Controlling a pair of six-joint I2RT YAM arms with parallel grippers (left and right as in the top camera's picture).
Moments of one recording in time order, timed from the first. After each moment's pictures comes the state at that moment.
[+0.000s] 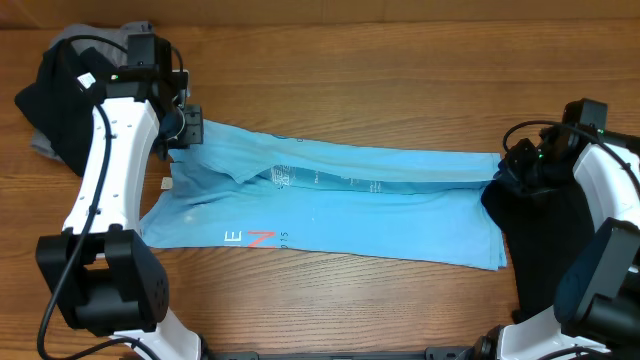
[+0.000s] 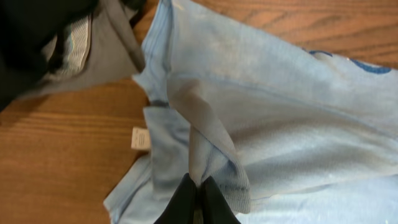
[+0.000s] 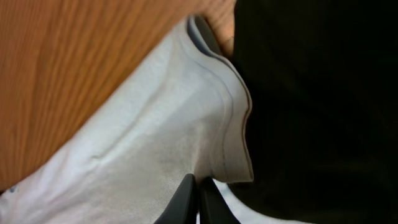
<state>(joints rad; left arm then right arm) 0.05 1.83 1.63 -1.12 -0.04 -0.02 -0.34 1.75 1.22 -0.88 -0.36 0.44</state>
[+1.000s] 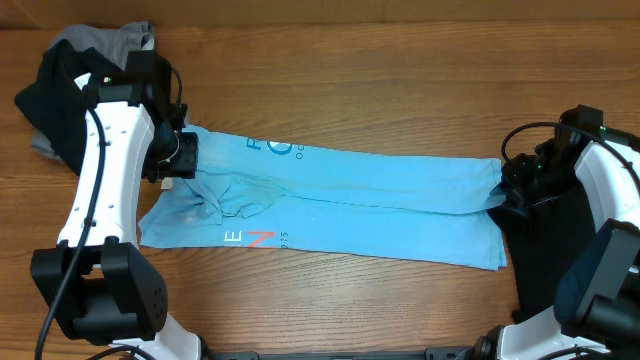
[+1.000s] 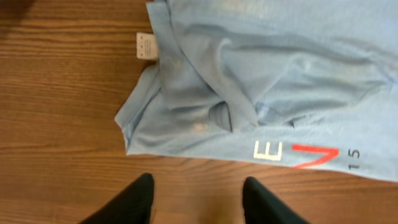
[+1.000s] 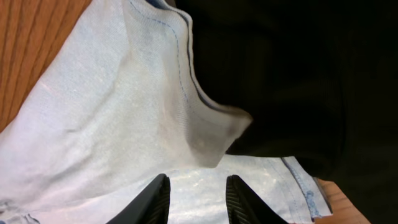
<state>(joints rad) 0.06 1.79 1.63 -1.39 -0.08 0.01 -0.34 1.75 1.23 -1.08 -0.29 0.37</state>
